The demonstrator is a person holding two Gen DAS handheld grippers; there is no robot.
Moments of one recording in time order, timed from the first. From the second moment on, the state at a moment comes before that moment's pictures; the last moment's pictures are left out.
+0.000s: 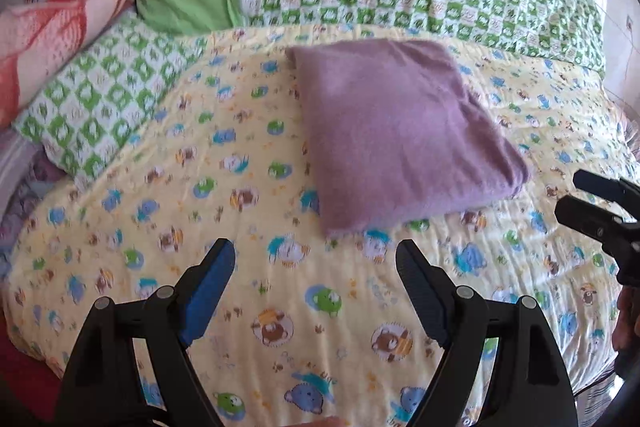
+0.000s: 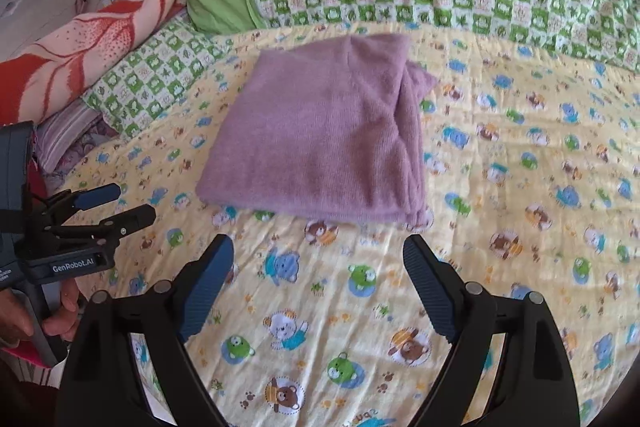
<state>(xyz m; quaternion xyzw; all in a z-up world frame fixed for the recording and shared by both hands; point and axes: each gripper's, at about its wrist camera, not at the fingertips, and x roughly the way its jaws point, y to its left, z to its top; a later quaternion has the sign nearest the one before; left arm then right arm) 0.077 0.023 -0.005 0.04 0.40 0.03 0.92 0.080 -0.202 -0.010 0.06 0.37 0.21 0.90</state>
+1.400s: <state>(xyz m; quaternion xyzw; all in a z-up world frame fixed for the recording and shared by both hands) 0.129 0.011 -0.023 0.04 0.41 0.06 0.91 0.121 -0.187 -0.025 0.04 0.37 0.22 0.90</state>
